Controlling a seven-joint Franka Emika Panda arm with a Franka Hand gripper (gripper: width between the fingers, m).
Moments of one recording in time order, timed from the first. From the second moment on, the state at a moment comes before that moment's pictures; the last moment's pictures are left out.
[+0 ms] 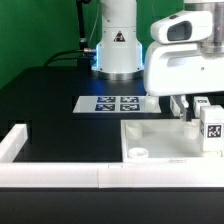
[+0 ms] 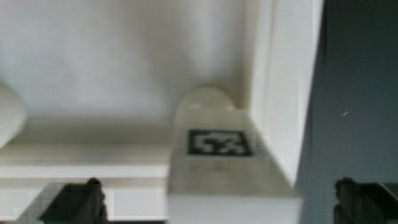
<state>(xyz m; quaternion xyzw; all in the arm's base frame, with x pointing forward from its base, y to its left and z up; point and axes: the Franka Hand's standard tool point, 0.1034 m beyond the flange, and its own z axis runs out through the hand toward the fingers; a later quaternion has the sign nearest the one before) 0.633 0.105 0.085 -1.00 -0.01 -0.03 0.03</state>
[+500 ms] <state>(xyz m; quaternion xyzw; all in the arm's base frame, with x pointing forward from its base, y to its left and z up) 0.633 0.106 0.085 -0.99 0.10 -0.02 0.03</state>
